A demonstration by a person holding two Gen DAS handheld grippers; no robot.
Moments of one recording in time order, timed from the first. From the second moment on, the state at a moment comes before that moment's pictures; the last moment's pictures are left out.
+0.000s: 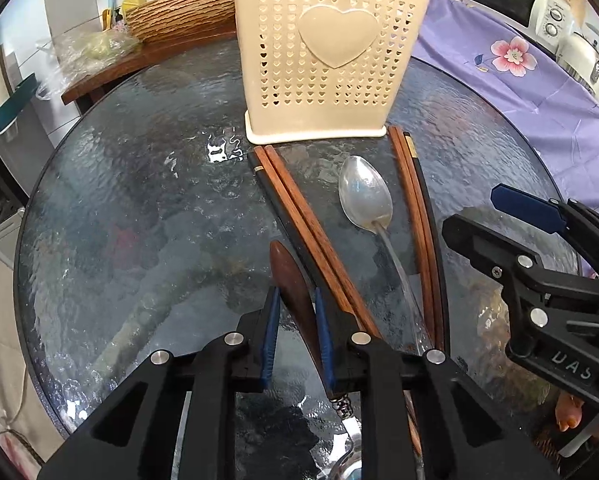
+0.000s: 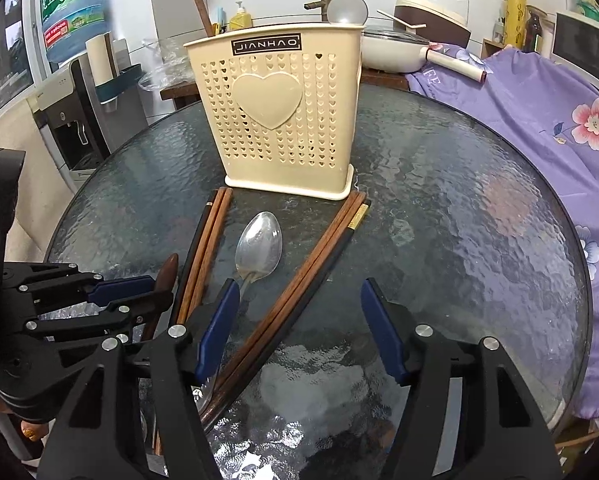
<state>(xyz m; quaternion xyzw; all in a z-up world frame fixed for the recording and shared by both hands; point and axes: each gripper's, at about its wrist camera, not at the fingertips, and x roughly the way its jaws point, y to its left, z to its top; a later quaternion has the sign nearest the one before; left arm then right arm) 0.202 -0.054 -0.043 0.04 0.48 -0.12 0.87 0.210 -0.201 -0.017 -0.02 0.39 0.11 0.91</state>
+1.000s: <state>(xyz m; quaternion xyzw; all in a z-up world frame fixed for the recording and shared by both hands) 0.242 -0.011 -0.044 0.02 0.49 -0.09 0.87 0.286 -0.139 -0.051 -0.05 0.47 0.10 0.87</state>
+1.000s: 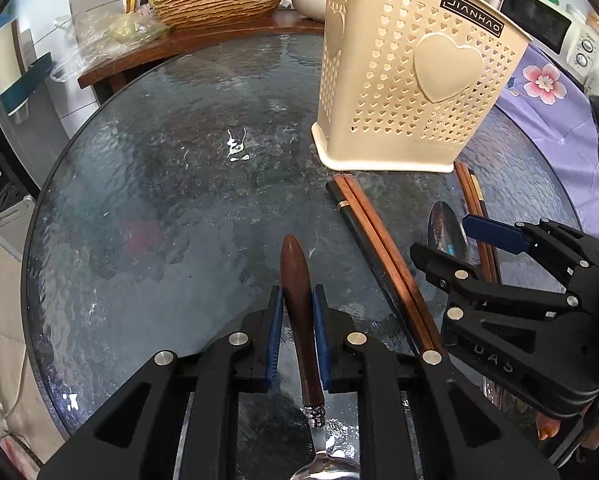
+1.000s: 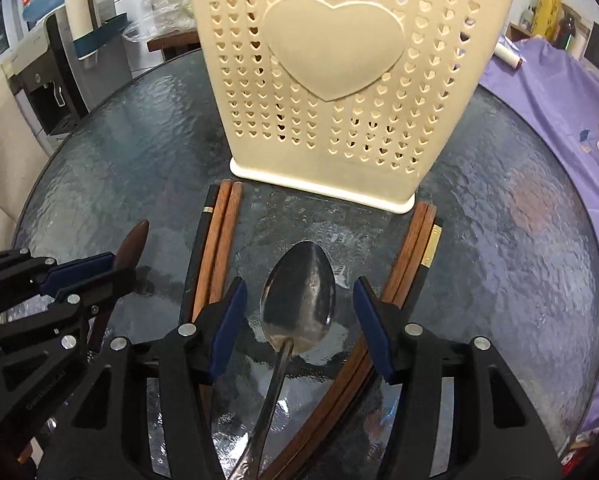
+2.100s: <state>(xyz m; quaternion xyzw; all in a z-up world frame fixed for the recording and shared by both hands) 0.215 -0.003 0.031 -0.01 0.39 -0.10 0.91 0.223 -0.170 0.046 0.00 0.34 0.15 0.93</state>
